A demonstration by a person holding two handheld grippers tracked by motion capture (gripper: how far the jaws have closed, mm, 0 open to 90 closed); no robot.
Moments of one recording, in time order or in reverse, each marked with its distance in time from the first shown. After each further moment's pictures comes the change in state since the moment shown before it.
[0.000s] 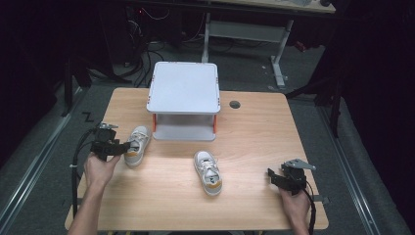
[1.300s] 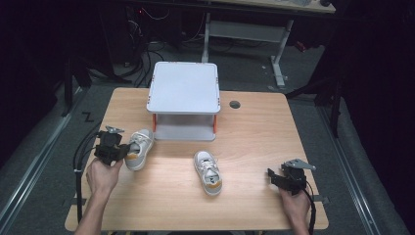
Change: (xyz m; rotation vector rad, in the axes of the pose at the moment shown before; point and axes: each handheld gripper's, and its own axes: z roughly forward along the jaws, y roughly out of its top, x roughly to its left) left arm -0.040 -0.007 -0.028 0.006 0.034 0.064; right arm 0.000 0.000 0.000 0.000 0.001 -0.001
